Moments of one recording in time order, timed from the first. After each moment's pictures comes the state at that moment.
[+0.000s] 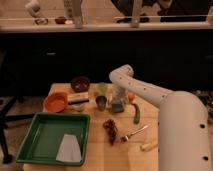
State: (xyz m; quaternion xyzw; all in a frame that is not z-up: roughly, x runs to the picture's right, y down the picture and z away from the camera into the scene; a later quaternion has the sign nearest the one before) arm 0.083 0.088 0.939 -0.26 0.20 0.61 0.72
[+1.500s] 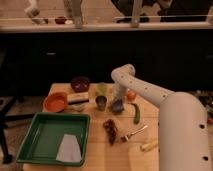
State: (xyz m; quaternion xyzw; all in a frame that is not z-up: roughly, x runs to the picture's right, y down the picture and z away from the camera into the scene) arm 0.088 0.082 0.931 -0.27 0.18 0.62 0.71
